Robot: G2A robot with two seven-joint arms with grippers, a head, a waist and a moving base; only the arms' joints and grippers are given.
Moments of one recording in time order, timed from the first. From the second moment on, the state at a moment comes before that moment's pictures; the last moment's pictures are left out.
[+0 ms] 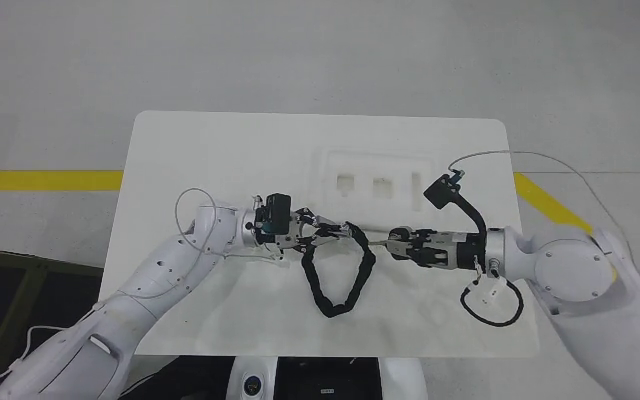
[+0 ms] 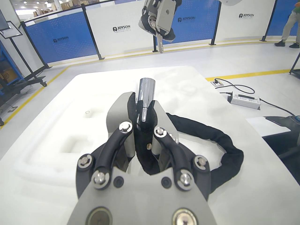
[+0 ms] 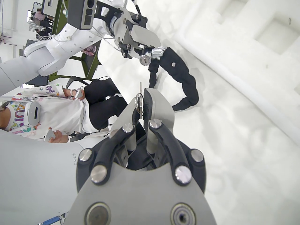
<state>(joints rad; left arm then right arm) 0.77 -1.07 -0.66 -1.14 1.66 -0.84 0.98 -1.21 -0.80 1.32 -2.06 0.00 -0.06 1.09</state>
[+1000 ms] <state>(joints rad) 0.79 -1.09 -0.64 -1.17 1.51 -0.78 0.96 -1.19 -0.81 1.23 -2.06 -0.06 0.07 1.02</state>
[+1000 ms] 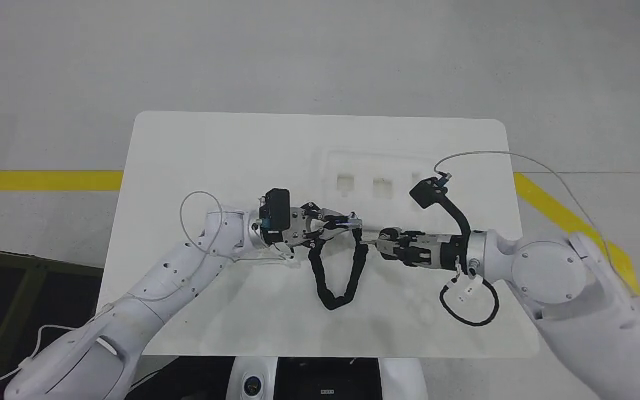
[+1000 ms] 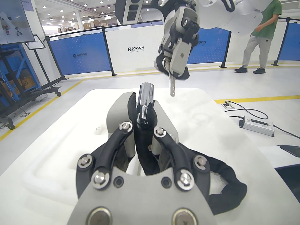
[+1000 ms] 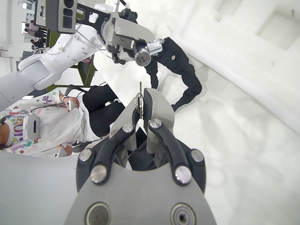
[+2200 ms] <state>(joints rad) 0.83 -1.12 -0.65 -1.14 1.53 -0.79 0.98 -1.13 -0.84 1.17 -2.01 -0.09 0.06 0.96</state>
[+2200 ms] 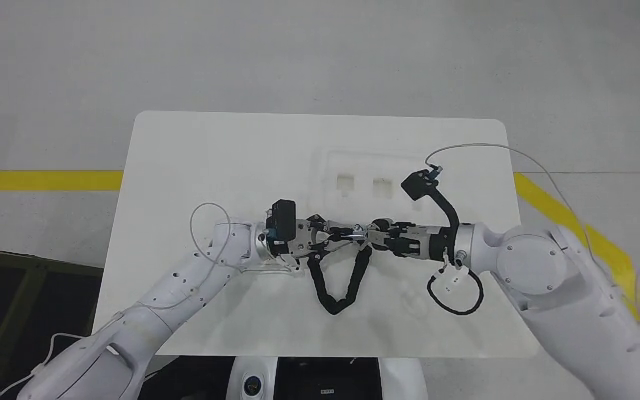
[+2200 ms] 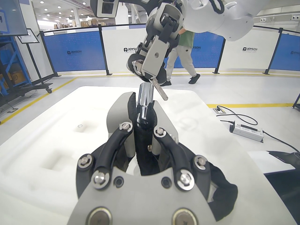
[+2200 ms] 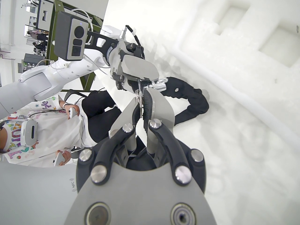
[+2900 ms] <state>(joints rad) 0.85 -1.14 -0.66 -1.16 1.56 -0.80 1.01 -1.12 -0.86 1.14 -1.96 -0.09 0.07 0.98</state>
